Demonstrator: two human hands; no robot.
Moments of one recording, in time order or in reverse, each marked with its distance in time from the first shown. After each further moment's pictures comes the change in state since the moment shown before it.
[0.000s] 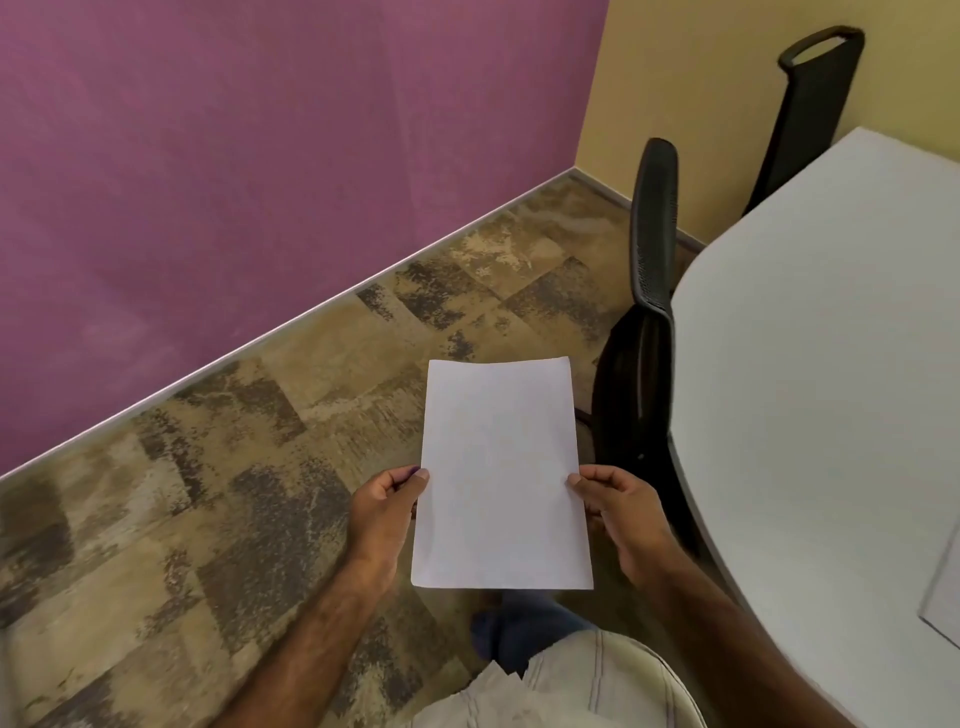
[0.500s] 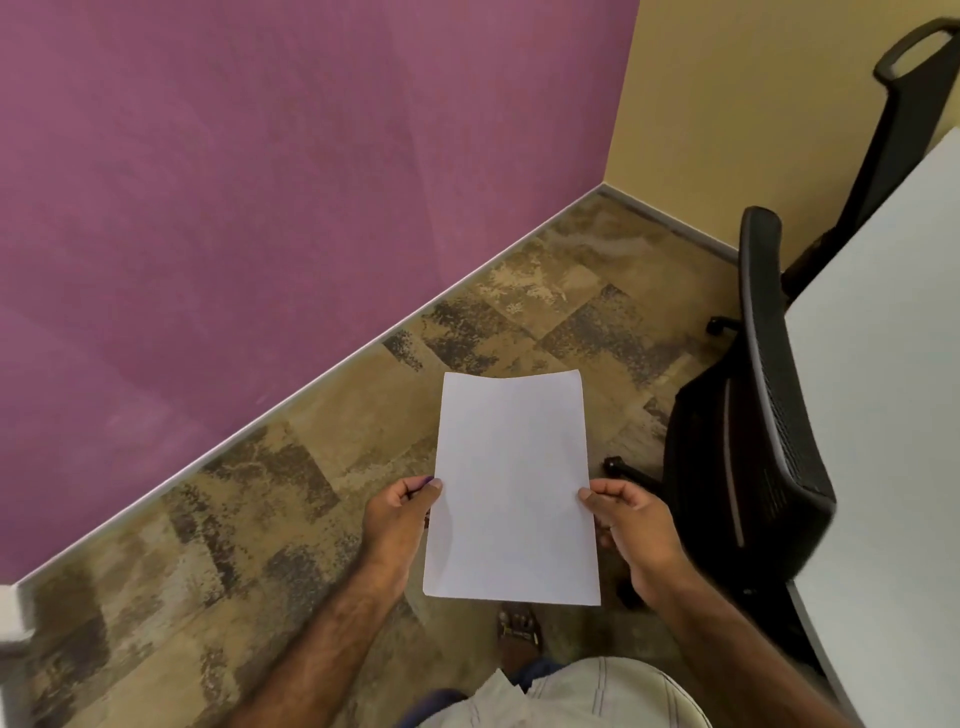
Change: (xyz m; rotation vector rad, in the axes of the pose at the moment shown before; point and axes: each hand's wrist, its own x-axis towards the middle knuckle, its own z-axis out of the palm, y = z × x) left_hand 0.204 0.144 0.019 0.105 0.023 -0.026; right_hand 0.174 -0.111 0.124 0.051 0.015 0.053
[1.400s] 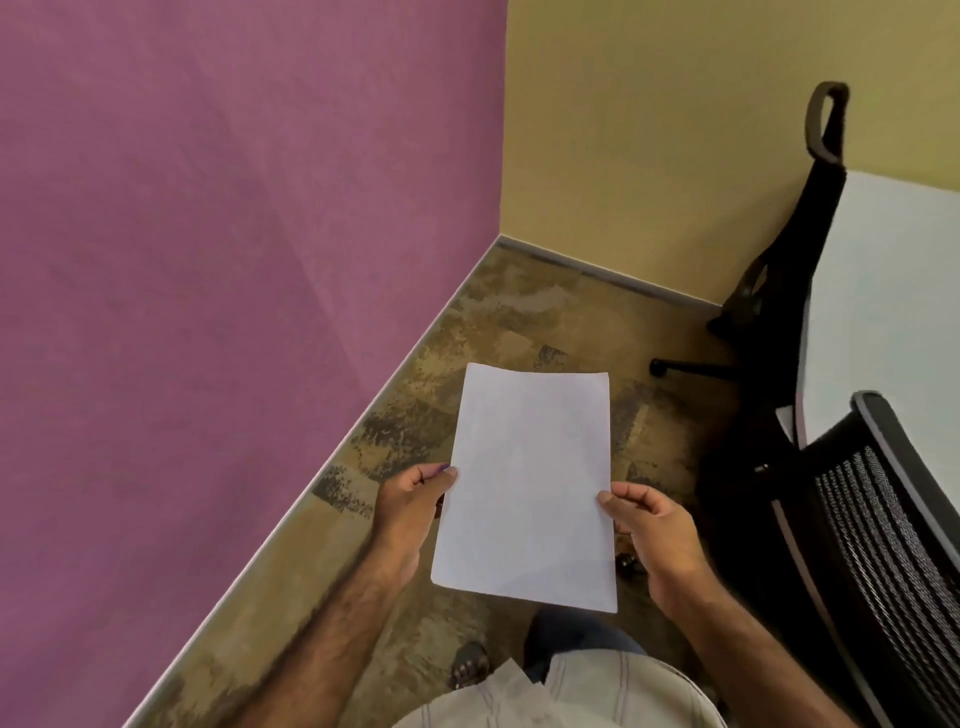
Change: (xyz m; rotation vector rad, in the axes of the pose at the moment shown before) left_hand 0.377 0.292 0.123 0.138 -0.427 0.042; right_hand 0.267 -0.230 0.145 0.199 0.384 -0.033
